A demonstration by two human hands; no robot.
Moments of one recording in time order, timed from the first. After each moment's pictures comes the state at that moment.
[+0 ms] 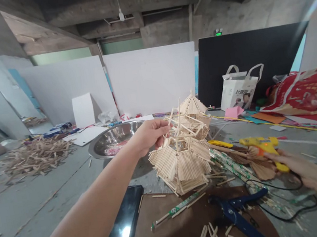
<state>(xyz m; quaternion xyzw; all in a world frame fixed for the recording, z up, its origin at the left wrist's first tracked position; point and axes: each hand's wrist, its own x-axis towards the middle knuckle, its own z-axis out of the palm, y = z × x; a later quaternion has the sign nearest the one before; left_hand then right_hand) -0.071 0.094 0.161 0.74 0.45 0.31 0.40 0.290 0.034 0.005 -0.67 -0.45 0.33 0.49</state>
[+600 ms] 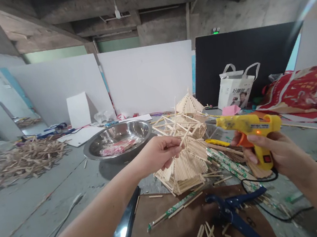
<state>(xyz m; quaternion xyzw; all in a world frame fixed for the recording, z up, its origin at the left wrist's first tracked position) -0.056 0.062 0.142 0.80 0.41 0.22 0.38 0.201 0.016 0.097 -0.41 -0.54 0.46 0.57</state>
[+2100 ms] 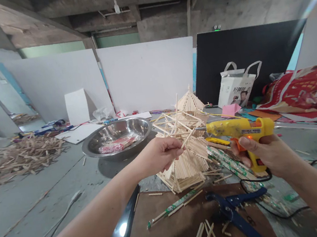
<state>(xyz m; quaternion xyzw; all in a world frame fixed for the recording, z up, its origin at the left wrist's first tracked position) -0.062 0.062 0.137 0.83 0.39 0.19 0.35 0.172 0.011 0.105 -0.45 -0.56 0.42 0.56</state>
